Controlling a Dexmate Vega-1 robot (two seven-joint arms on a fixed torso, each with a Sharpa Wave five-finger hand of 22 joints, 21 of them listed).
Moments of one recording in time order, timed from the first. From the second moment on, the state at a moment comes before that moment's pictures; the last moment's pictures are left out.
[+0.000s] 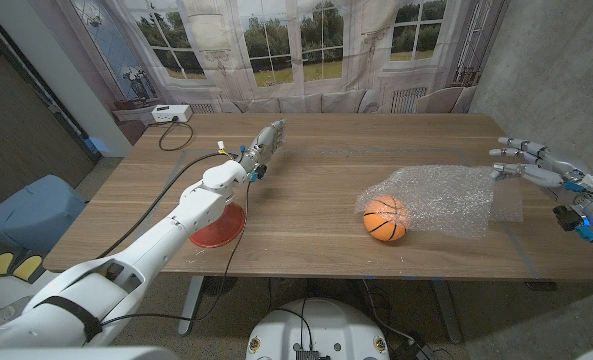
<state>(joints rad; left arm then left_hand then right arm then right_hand) 0.64 0.46 0.53 -1.27 -0.49 -0.11 -0.11 0.06 0.07 0.46 0.09 0.21 -0.17 -0.03 0.18 0.17 -0.17 0.02 0.20 0.18 -0.17 0.04 0.18 0.17 -0.17 0.04 0.42 0.19 -1.78 -0.47 0.69 -2.37 0.44 -0.29 0.21 1.52 0.07 0.36 -0.16 0.20 0.19 0.09 0.18 0.22 0.35 0.04 0.53 0.36 0.94 -0.09 0.48 0.78 0.58 -0.06 1.04 0.29</state>
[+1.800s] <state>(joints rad) 0.65 0.45 0.54 -1.31 -0.48 -0.14 -0.12 0.06 0.07 0.45 0.08 0.21 -0.18 -0.03 0.18 0.17 -0.17 0.02 0.20 0.18 -0.17 0.04 0.18 0.17 -0.17 0.04 0.41 0.19 -1.94 -0.52 0.54 -2.68 -0.14 -1.00 0.04 0.76 0.04 -0.09 0.09 0.27 0.07 -0.09 0.26 0.20 0.08 0.08 0.27 0.26 0.13 0.11 0.22 0.42 0.14 0.21 0.60 0.17</state>
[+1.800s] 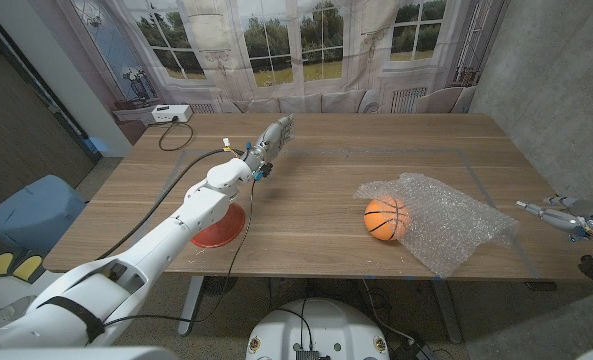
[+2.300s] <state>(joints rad) 0.67 0.46 0.54 -1.34 -0.48 -0.13 -0.13 0.07 0.07 0.45 0.08 0.21 -0.17 -0.04 0.18 0.17 -0.17 0.02 0.20 0.18 -0.17 0.04 0.18 0.17 -0.17 0.04 0.41 0.19 -1.89 -0.39 0.35 -2.55 -0.40 -0.56 -0.08 0.80 0.04 -0.08 0.05 0.29 0.12 -0.18 0.25 0.20 0.08 0.05 0.26 0.25 0.09 0.09 0.21 0.37 0.13 0.21 0.53 0.17</state>
